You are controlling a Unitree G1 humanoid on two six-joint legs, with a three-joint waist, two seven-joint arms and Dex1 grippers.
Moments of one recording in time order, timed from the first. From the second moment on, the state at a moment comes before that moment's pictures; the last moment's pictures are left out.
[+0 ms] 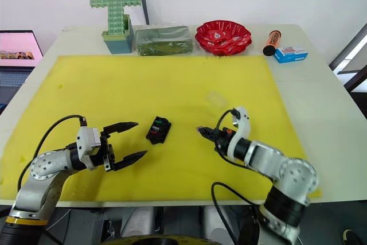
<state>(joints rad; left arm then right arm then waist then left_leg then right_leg) 0.08 0.59 0.06 -0.22 -0.43 -0.06 -1.04 -0.23 -0.03 -0.59 -0.43 1.24 1.61 -0.13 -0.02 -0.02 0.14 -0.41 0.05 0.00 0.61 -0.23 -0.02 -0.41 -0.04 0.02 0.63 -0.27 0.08</state>
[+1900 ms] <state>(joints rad) 0.10 0.58 0.05 -0.23 -0.43 -0.07 -1.04 0.18 -0.61 0.02 -0.58 1.95 0.72 -0.60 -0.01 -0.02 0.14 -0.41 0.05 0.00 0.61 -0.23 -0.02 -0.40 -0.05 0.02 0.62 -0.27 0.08</state>
